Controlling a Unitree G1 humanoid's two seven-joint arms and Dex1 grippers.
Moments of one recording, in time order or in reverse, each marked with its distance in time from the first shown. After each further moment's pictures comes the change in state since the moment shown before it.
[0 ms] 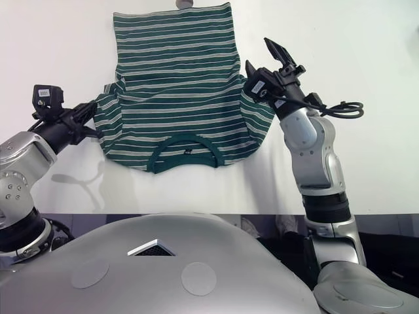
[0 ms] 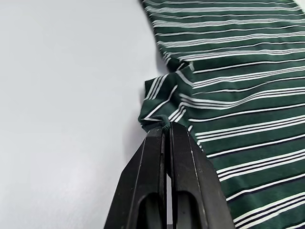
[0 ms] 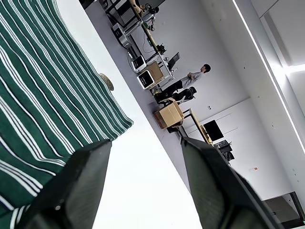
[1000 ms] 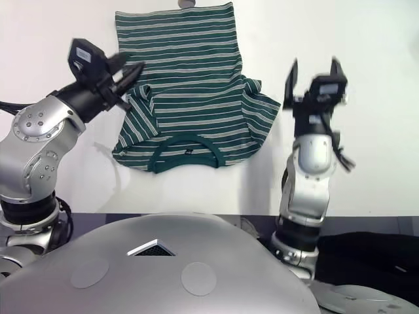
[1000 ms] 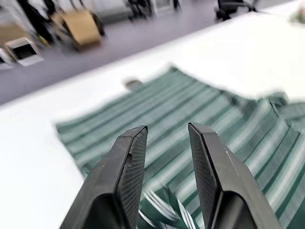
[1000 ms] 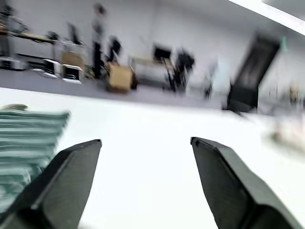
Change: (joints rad) left arm -0.154 0.022 -0.351 0.092 0.162 -0.540 -0.015; right arm 0.332 0.488 -0.356 -0.209 0.460 0.243 -0.241
